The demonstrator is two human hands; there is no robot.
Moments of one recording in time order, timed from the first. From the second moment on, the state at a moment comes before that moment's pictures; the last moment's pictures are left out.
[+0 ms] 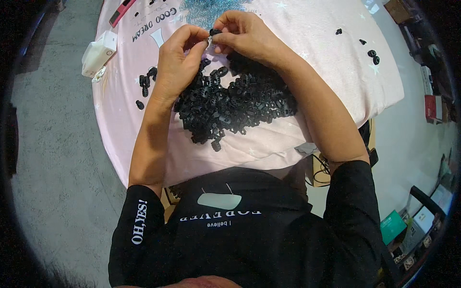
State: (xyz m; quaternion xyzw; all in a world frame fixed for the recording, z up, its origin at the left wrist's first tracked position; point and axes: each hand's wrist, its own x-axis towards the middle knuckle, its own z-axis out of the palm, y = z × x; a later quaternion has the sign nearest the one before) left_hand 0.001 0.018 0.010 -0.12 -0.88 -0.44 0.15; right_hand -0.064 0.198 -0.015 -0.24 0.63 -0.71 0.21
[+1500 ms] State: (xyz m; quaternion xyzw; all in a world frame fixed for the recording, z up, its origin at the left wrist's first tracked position) left_hand 0.003 0.022 0.007 -0.04 -0.85 -0.52 0.09; right_hand -0.062 0.196 -0.014 -0.22 0.62 -0.72 0.20
